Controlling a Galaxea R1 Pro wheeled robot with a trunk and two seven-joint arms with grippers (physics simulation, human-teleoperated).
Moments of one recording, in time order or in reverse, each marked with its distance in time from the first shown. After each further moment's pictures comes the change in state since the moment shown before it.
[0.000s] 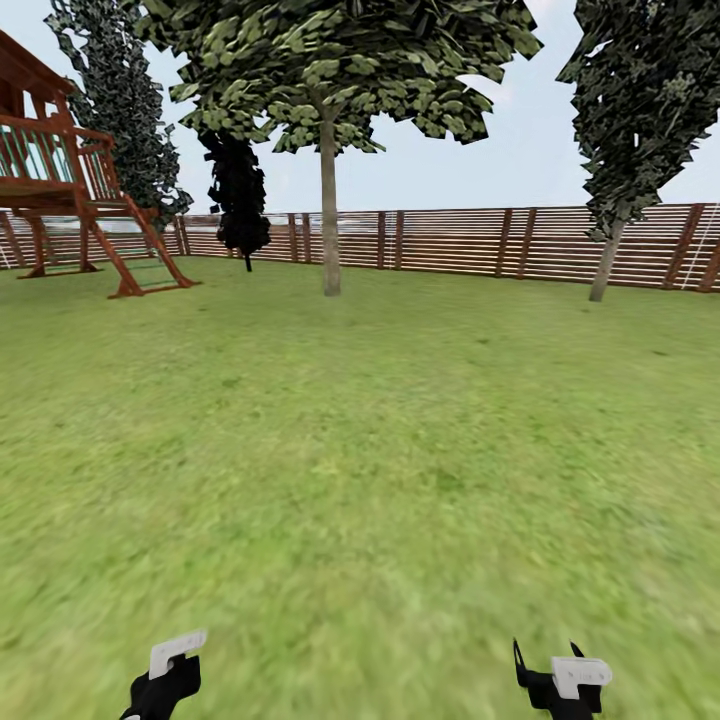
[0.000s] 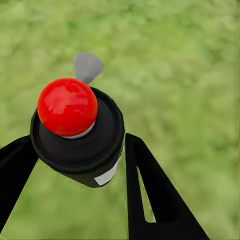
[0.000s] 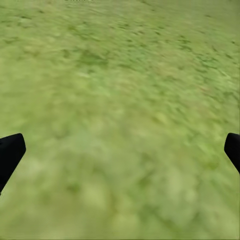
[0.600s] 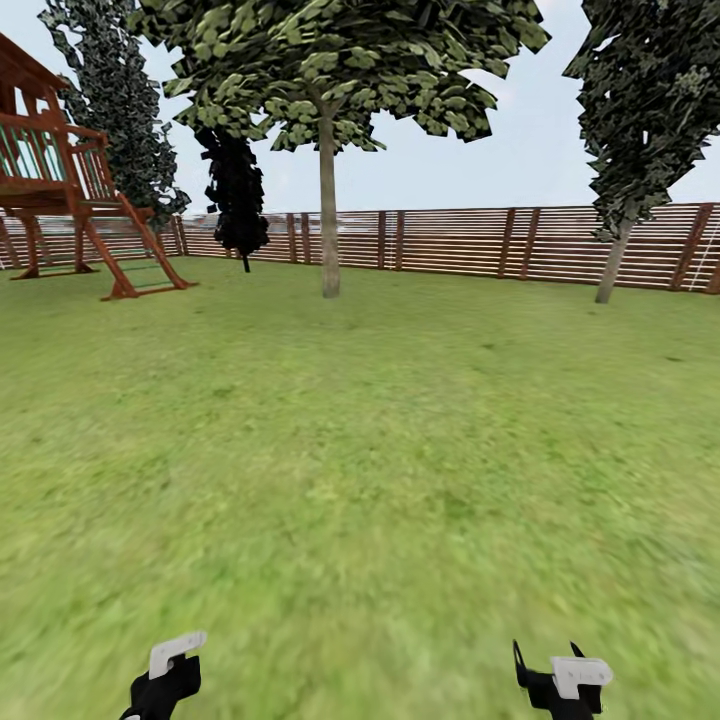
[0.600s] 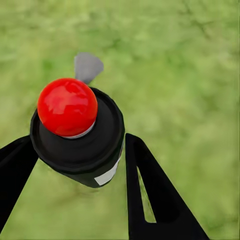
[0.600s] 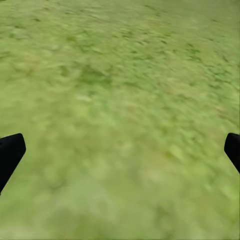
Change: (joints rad) left arm 0.000 0.000 0.000 0.000 0.000 0.000 0.000; right arm 0.000 0.000 0.000 0.000 0.000 0.000 0.000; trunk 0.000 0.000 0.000
